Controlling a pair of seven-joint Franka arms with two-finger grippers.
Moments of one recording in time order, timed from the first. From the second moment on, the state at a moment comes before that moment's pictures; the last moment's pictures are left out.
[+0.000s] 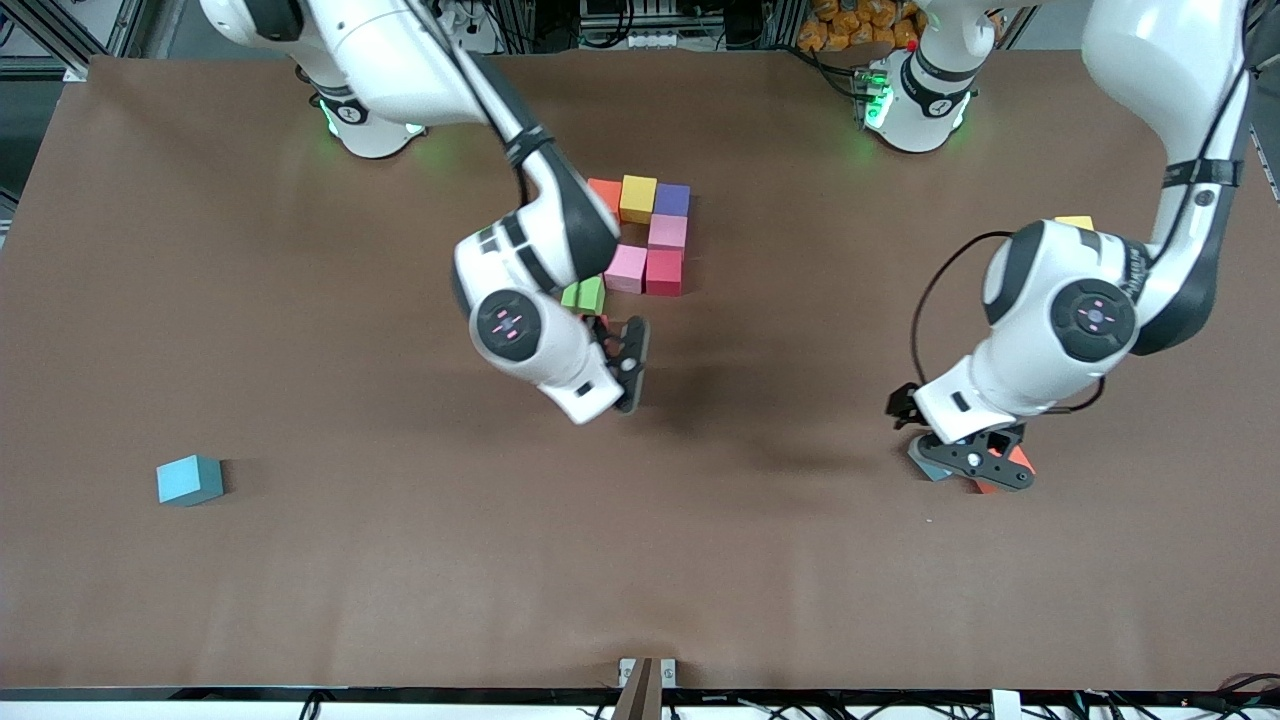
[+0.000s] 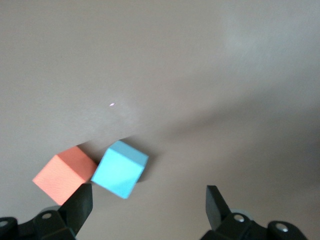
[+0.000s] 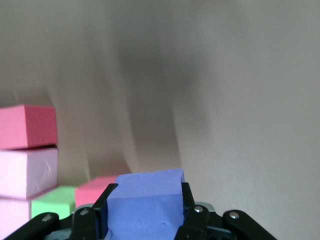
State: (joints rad) left arm 0.11 0.45 -0.37 -1.67 0.21 2.13 0.14; right arm 0.85 0.76 -0.29 -1.31 0.47 1.98 -0.97
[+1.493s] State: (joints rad) left arm 0.17 0.64 -0.37 -1.69 0.34 2.28 0.52; right arm 1.07 0.66 -0.30 -1.72 0.47 2.36 -0.87
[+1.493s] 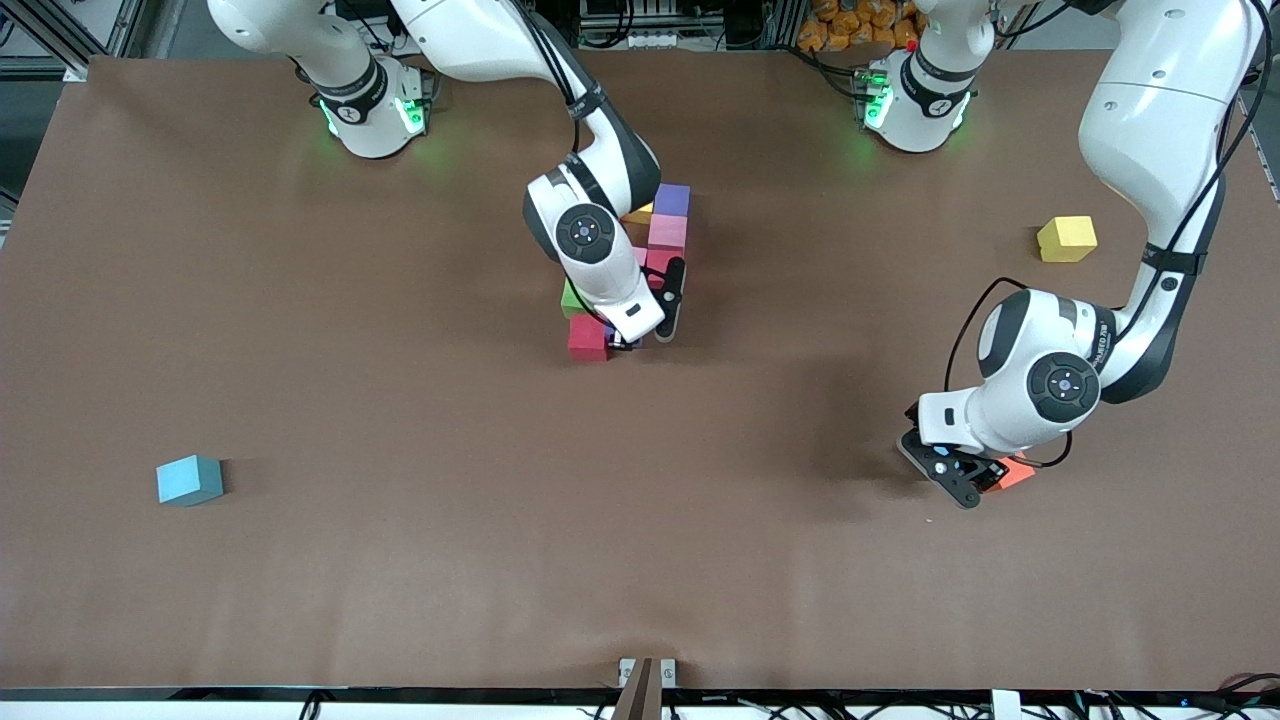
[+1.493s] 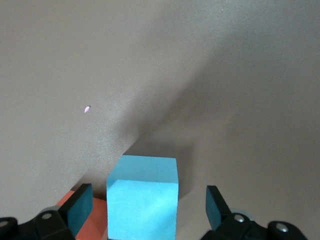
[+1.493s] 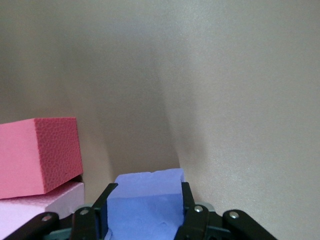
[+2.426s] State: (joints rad) left arm 0.20 0.69 -0.36 -1.68 0.39 2.30 0.52; right arm 1.05 0.67 -0.30 -1.74 0.47 2.44 -0.90
